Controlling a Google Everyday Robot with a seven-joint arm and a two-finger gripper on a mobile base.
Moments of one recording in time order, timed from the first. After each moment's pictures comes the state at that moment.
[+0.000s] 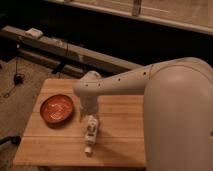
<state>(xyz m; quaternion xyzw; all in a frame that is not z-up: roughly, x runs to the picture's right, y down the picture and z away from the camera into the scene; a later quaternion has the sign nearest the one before) -0.087 0.172 0.770 -0.30 0.23 0.65 0.66</state>
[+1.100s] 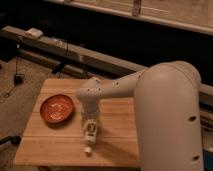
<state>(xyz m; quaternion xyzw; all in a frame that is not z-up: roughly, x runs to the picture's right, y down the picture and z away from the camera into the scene) -0.081 0.205 0.801 -0.31 0.26 0.65 0.65</state>
